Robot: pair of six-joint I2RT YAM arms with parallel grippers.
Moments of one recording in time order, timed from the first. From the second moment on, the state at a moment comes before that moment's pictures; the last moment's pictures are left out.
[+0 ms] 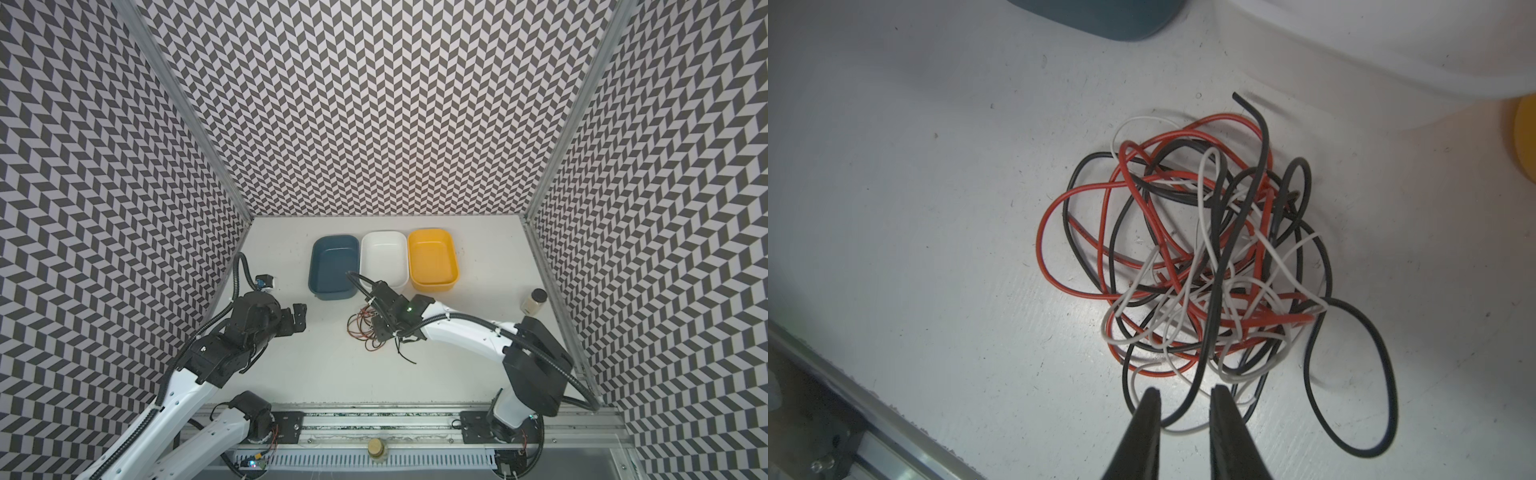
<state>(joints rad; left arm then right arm) -0.42 0.71 0.73 -0.70 -0.20 -0.37 0.90 1.59 1.10 -0.50 0.09 0.56</state>
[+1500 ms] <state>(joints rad) -0.50 0.76 0.74 -0.74 -0.21 -0.37 0.90 1.30 1.27 -0.69 0.04 0.44</state>
